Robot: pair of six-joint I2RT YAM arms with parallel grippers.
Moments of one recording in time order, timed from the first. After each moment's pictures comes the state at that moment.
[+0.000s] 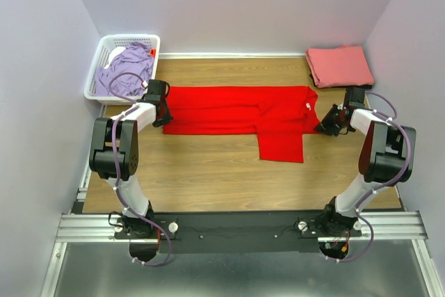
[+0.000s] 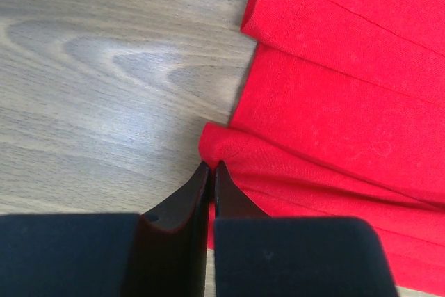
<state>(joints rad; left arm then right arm) -0.09 1.80 1.10 -0.31 -0.15 -0.39 -0.21 1.74 0.99 -0.35 -0.25 0.51</state>
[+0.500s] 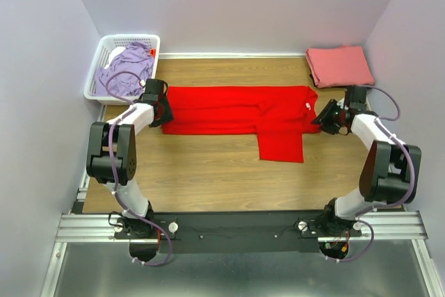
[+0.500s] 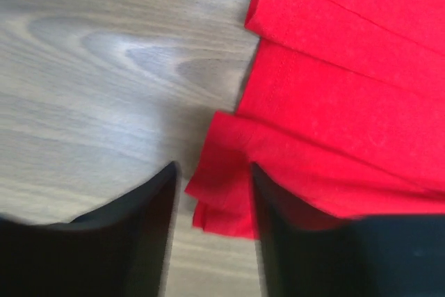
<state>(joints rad) -0.09 1.77 1.09 -0.32 -0.15 -0.39 -0.20 1.59 0.95 -0.33 -0.26 0.49</state>
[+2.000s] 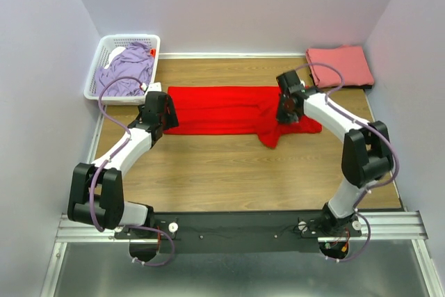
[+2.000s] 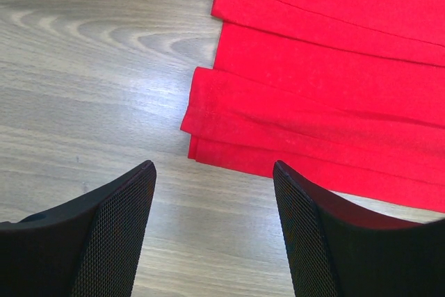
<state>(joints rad) -0.21 1.36 0.81 -0.18 -0.26 -0.34 0.38 1.71 1.23 -0.66 0.17 0.55</state>
